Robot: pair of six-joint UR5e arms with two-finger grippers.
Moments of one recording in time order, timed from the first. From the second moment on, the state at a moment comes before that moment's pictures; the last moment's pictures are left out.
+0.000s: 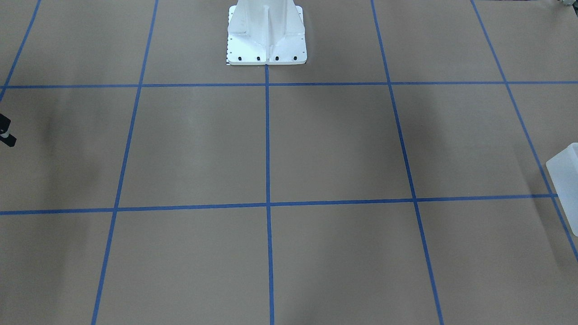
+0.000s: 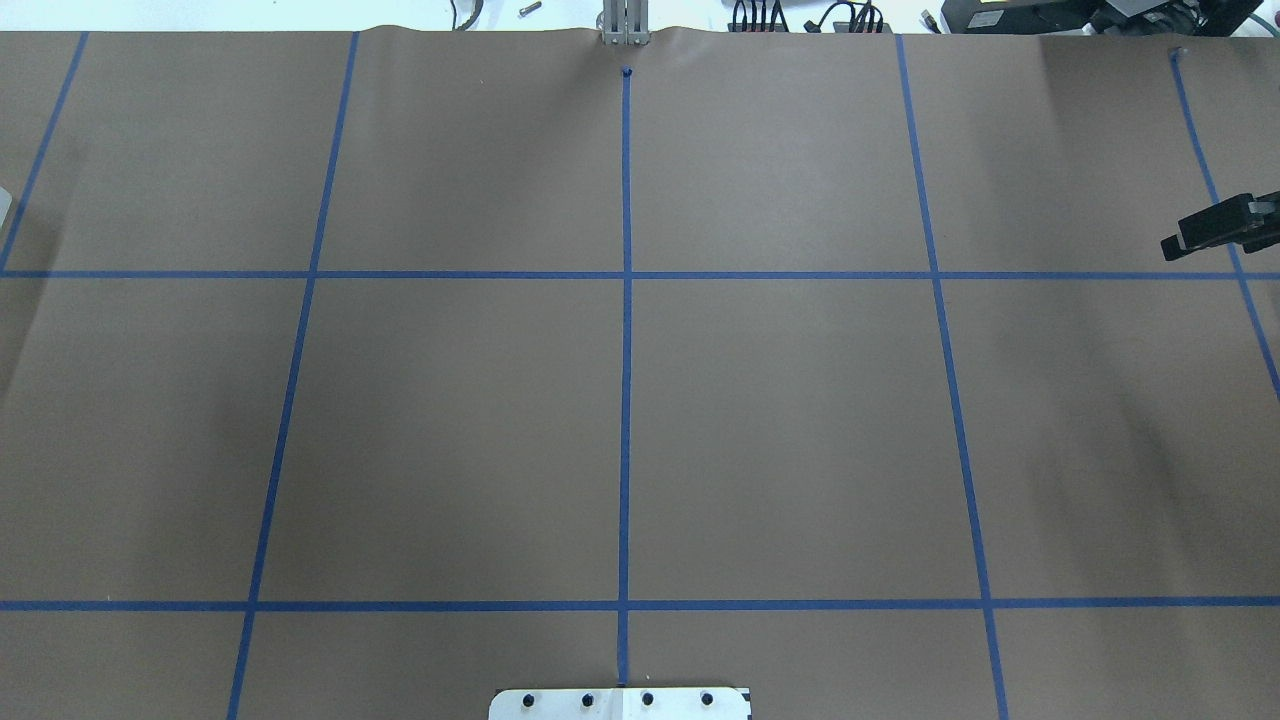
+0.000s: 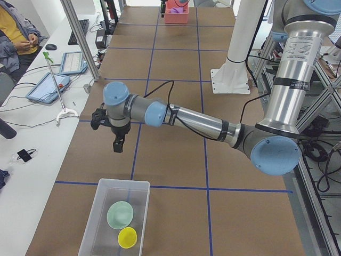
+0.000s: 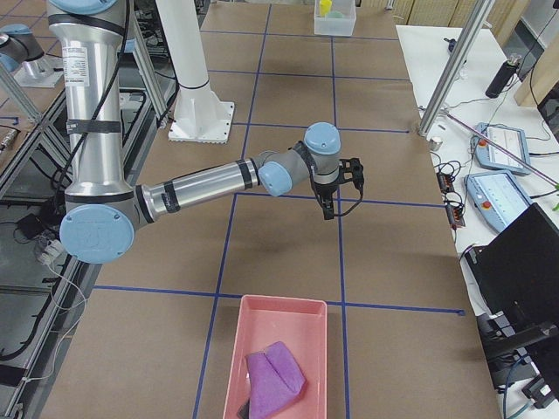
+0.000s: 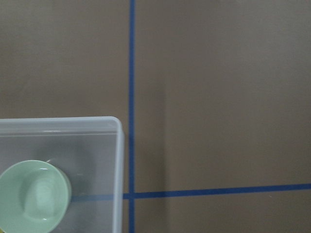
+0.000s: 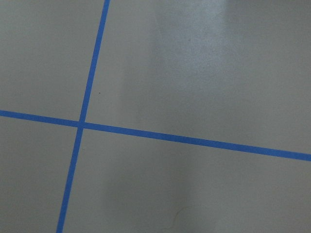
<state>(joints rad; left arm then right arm) -1.46 -1.76 -1.79 -1.47 -2.36 -0.19 1.26 -1.56 1.86 -1.33 2.32 0.46</state>
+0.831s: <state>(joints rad) -1.26 -1.66 -2.00 -1.47 -2.30 -0.41 1.38 -1.56 1.86 -1.48 2.44 0.27</state>
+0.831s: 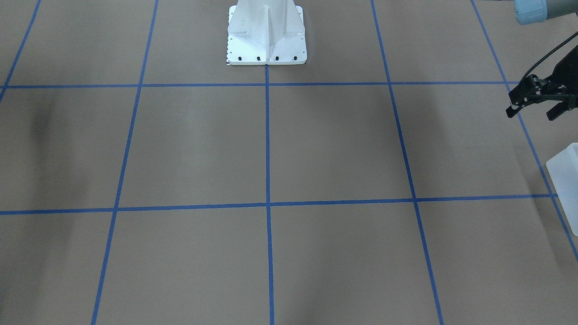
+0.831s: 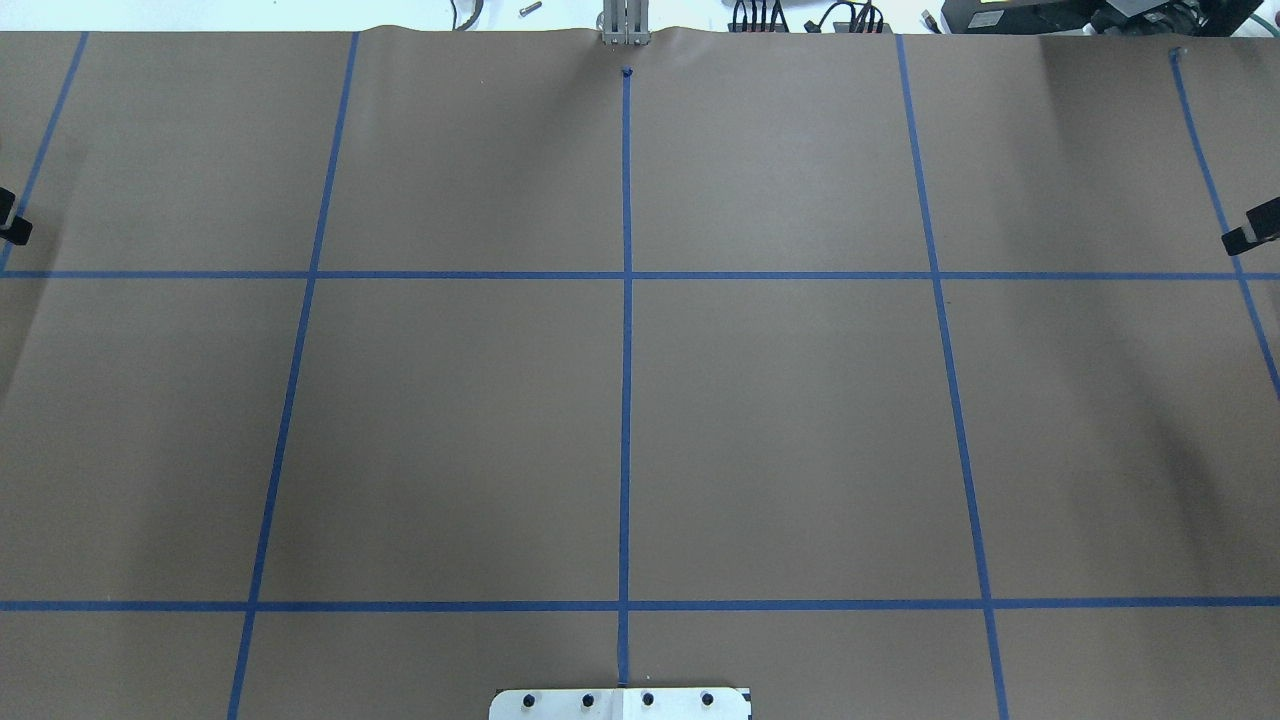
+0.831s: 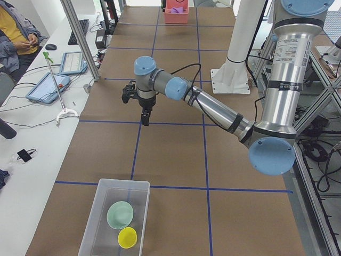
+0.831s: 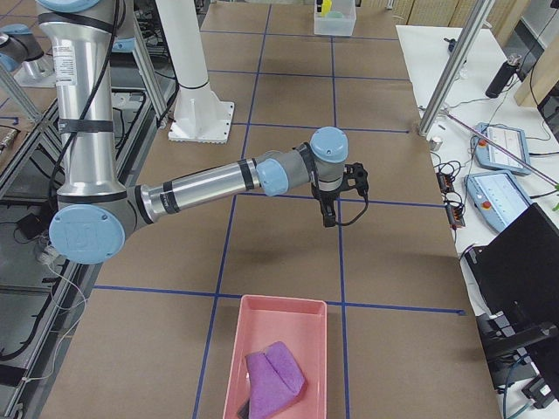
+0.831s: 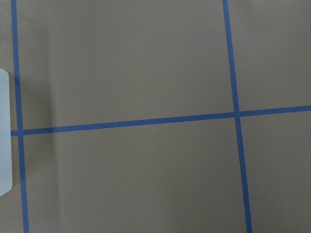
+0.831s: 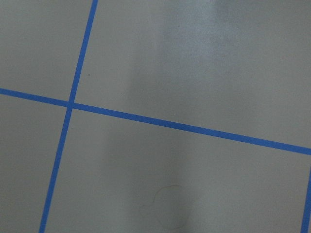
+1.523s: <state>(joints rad) -1.27 -1.61 -2.00 -1.51 -2.30 -0.26 1.44 -1.59 1.91 -1.48 2.47 0.27</state>
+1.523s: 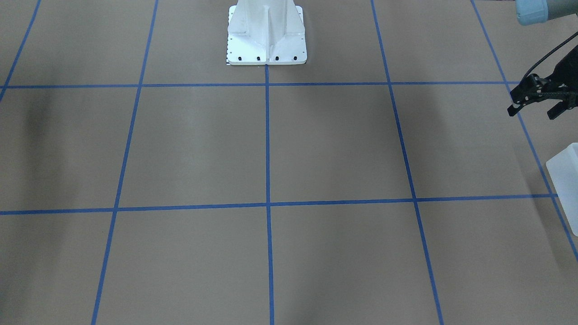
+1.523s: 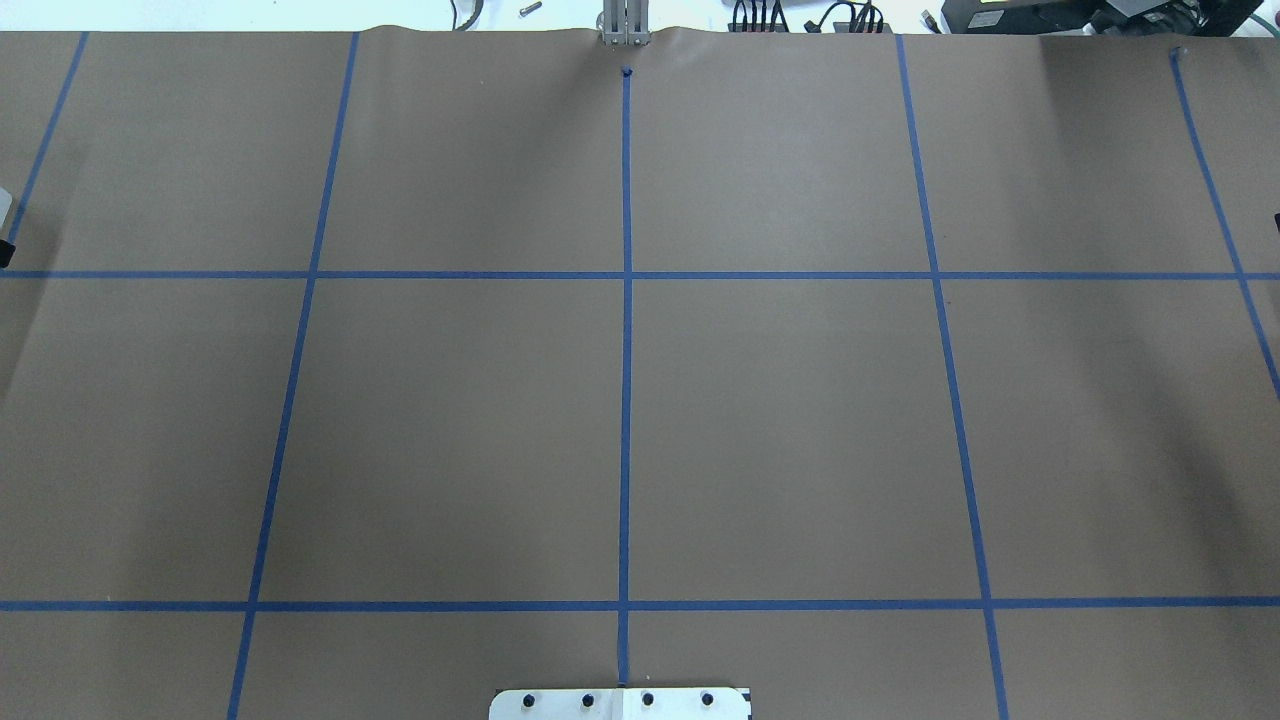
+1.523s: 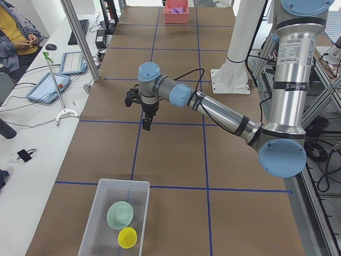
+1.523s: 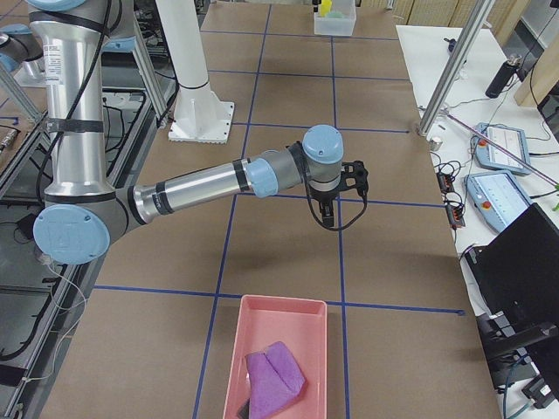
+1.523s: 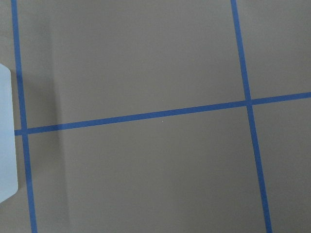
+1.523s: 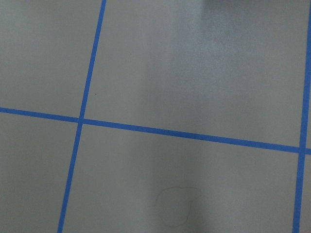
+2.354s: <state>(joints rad) -1.28 -1.59 -2.02 -1.56 -2.30 -0.20 1.44 -1.61 1.93 -1.48 2.45 0.26</state>
